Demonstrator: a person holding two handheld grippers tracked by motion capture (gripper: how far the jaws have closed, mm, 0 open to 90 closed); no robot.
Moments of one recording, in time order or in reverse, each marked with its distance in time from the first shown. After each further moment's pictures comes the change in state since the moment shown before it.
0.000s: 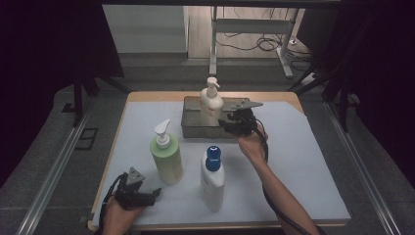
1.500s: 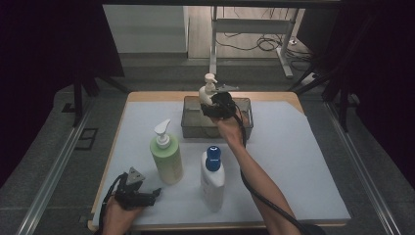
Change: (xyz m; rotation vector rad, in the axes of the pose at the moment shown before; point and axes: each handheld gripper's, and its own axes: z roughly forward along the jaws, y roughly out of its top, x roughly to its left) left arm 0.000 0.000 0.000 -0.001 0.000 0.001; right arm 0.022 0.051 0.061 -0.035 -0.109 0.060
